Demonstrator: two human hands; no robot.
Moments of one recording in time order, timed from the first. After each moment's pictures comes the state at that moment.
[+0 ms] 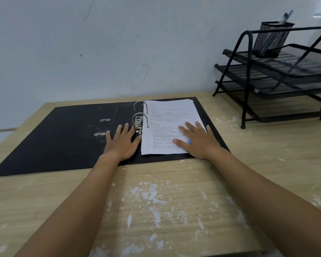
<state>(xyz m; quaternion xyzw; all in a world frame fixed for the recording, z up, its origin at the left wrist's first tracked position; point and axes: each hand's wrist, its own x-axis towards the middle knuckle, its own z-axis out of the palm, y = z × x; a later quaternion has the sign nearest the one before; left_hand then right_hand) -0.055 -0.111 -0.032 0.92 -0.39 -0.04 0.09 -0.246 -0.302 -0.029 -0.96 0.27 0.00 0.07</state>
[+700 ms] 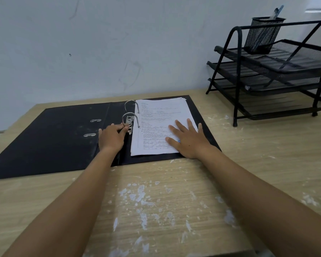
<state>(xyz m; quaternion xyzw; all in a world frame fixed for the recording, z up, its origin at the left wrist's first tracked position) -0.048 -0.133 -0.029 0.90 -0.29 0.02 0.33 -0.245 -0.302 -0.029 -0.96 0.25 0.00 0.08</state>
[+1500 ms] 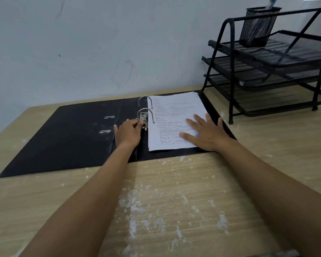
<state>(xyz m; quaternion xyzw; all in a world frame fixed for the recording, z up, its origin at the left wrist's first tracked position) -0.083 -0.196 -0.028 0.89 -0.31 0.00 0.35 -0.283 -0.362 -0.028 -0.95 0.31 0.01 0.10</state>
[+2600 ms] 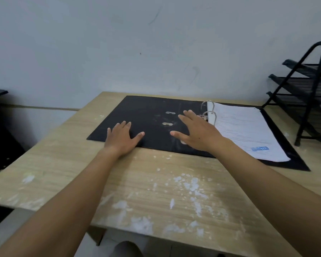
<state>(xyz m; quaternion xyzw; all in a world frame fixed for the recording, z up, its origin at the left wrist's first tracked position) -0.026 0.015 -0.014 0.95 -0.25 0.02 0.17 -0.178 -0.194 0.031 -0.99 0.10 -0.09 0.08</state>
